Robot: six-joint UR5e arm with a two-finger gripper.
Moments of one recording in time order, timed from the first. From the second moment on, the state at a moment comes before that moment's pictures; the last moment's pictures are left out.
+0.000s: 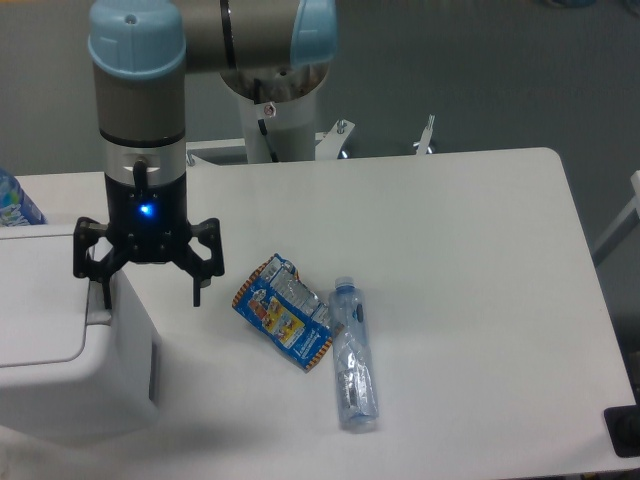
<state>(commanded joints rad) 2.11 -1.79 -1.49 -0.96 1.41 -0.04</state>
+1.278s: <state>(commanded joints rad) 2.25 -1.69 -1.48 -1.10 1.82 0.43</state>
